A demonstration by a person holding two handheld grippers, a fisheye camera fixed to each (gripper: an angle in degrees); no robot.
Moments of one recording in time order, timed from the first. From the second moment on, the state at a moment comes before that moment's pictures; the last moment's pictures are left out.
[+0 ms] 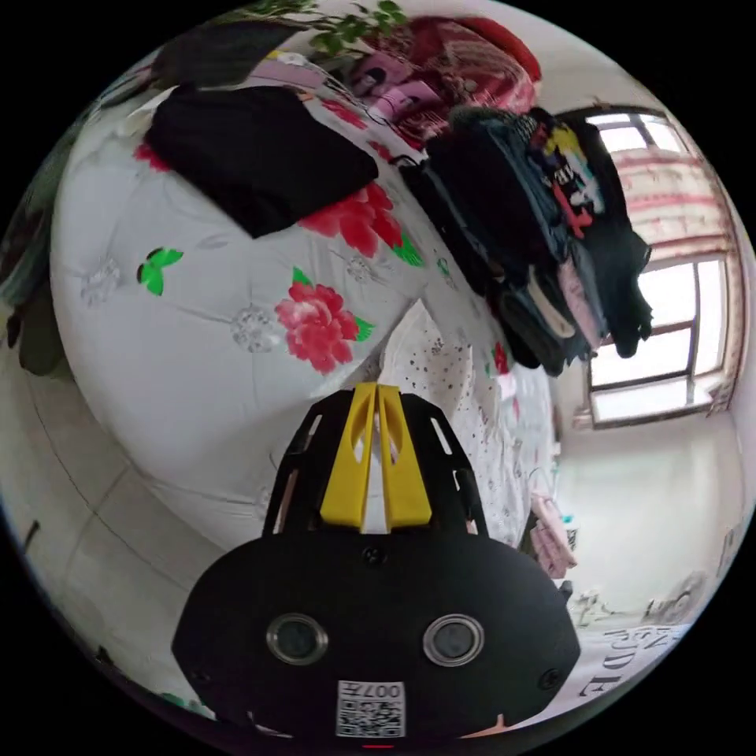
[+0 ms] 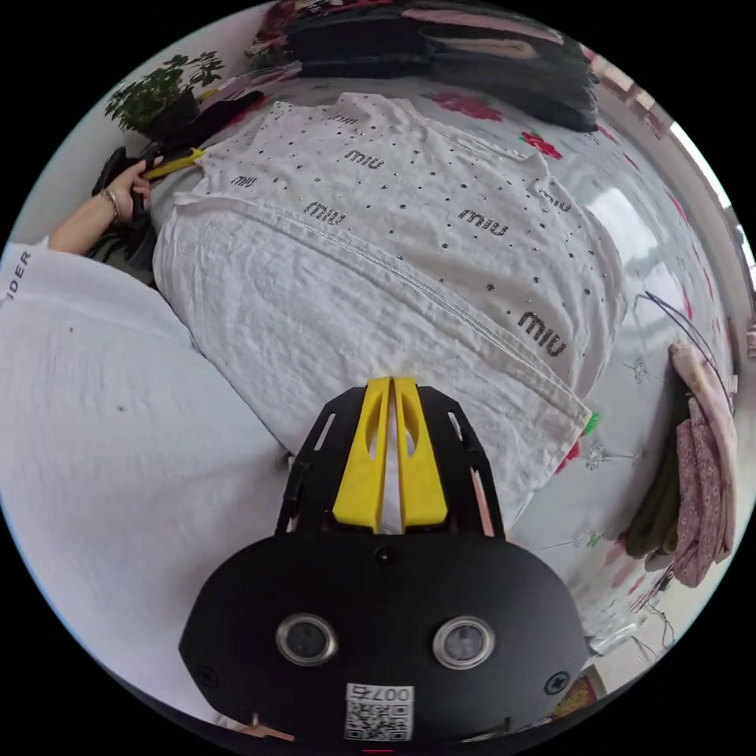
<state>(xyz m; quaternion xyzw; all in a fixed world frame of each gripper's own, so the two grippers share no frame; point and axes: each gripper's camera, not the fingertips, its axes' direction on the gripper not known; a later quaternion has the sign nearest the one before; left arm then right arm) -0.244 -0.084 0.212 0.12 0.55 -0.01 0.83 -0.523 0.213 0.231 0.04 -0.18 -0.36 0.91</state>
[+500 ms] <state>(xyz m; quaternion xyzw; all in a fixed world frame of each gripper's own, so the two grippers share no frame) -0.113 0.055 0.138 0.26 0.43 0.52 0.69 -0.601 0.114 0.098 0.17 -0.41 -0.41 0.80</state>
